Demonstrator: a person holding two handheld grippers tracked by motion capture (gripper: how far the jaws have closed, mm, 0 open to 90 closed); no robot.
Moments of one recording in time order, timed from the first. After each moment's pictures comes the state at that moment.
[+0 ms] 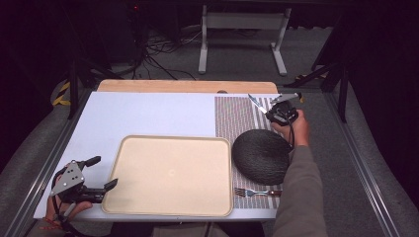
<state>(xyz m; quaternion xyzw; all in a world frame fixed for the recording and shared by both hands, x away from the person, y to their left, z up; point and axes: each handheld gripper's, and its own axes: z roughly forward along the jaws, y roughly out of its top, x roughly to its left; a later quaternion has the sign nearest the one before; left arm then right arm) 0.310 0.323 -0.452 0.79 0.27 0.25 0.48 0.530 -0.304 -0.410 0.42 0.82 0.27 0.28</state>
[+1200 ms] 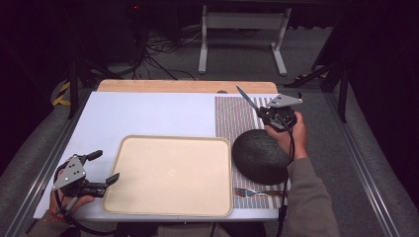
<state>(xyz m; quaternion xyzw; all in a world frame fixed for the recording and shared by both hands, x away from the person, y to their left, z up) 0.324 0.320 -0.447 0.79 0.25 0.27 0.49 0.459 -0.258 -0.354 0.36 0.80 0.37 0.31</state>
